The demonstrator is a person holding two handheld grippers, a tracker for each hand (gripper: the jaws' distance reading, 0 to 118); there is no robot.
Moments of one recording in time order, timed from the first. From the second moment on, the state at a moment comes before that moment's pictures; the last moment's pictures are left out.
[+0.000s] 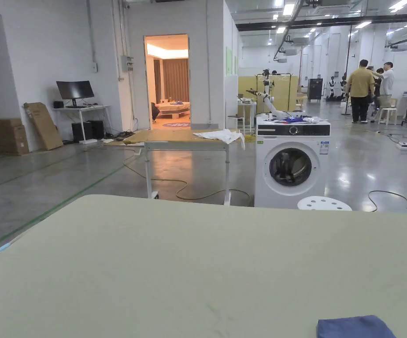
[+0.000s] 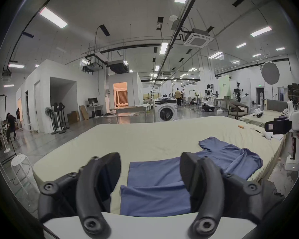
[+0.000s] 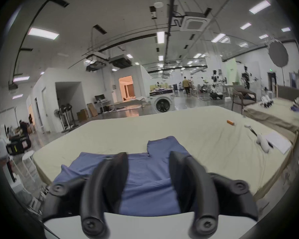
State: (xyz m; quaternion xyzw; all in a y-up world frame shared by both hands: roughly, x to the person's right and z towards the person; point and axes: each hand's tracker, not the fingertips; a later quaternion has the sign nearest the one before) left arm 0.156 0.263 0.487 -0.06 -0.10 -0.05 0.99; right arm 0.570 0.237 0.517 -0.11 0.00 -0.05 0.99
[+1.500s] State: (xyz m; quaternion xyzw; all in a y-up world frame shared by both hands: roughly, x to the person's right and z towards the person) left arm 0.149 0.116 0.067 -0.46 -0.06 -0.05 0.88; right arm 0.634 0.158 0.501 -0.23 -0.08 -0.24 0.94
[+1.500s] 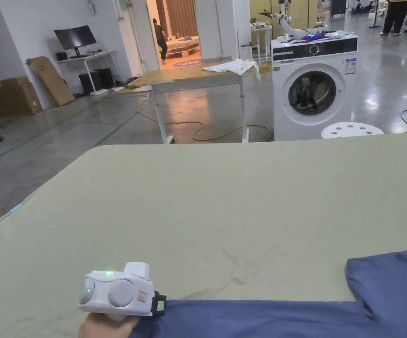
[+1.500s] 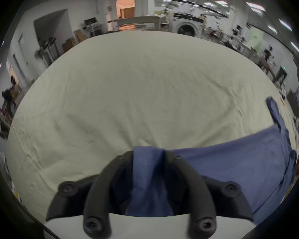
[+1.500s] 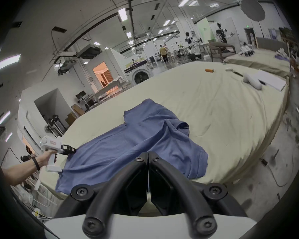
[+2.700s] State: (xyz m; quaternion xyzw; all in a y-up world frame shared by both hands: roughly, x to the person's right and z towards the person) left arm 0.071 0.213 0.269 -0.35 -0.15 0.02 0.92; right arm 0.701 0.198 0.368 -0.33 -0.02 -0.09 0.94
